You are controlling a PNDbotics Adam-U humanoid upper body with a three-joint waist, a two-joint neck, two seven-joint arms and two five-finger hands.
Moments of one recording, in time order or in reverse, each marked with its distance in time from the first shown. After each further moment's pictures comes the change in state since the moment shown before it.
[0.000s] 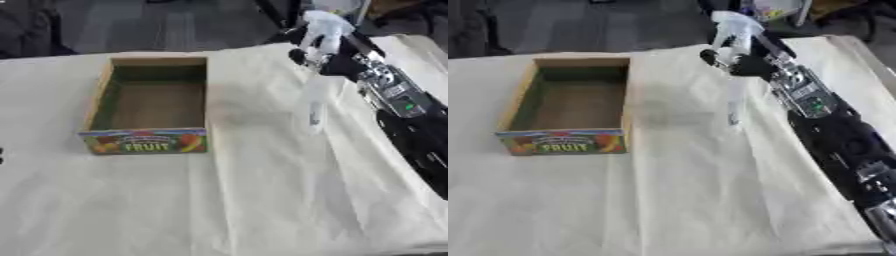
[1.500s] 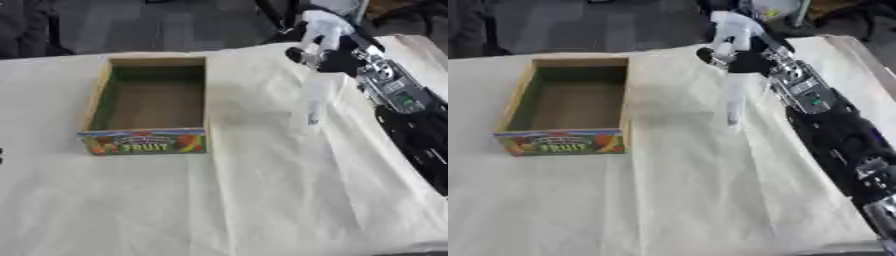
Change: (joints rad) left arm 0.000 0.000 0.000 0.000 0.000 0.000 0.000; right arm -0.008 -0.001 0.000 -0.014 -0.005 0.010 0.002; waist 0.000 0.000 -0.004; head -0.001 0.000
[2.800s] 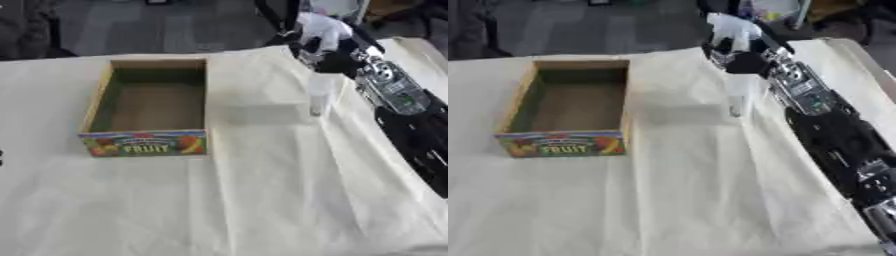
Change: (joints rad) left arm 0.000 0.000 0.000 0.000 0.000 0.000 0.000; right arm 0.000 0.000 0.005 -0.025 -0.043 0.030 -0.030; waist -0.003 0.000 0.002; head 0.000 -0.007
